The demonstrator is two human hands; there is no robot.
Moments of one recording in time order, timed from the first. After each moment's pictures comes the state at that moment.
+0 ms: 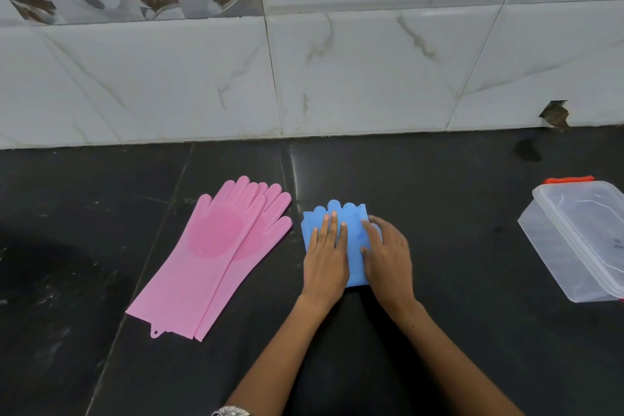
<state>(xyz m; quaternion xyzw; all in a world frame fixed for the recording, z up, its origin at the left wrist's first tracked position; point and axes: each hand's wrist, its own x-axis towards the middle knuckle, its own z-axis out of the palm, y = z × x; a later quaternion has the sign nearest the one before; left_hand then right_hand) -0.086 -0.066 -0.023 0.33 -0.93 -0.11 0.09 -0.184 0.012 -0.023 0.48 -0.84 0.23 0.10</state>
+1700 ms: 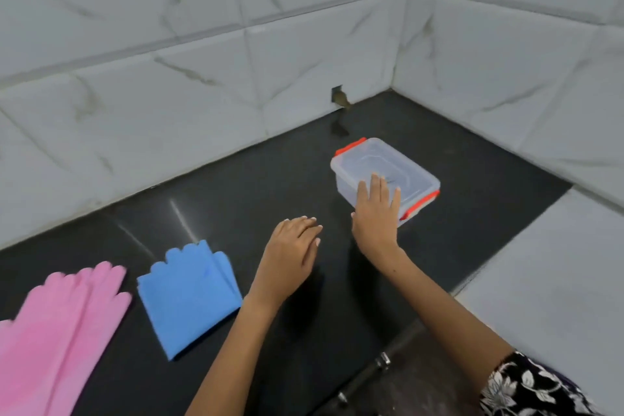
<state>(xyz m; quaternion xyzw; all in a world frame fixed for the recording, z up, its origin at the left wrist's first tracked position) -0.215 0.046 0.031 -0.02 -0.97 -0.12 0.22 -0.339 0.178 0.030 0.18 -0.98 0.06 0.09</state>
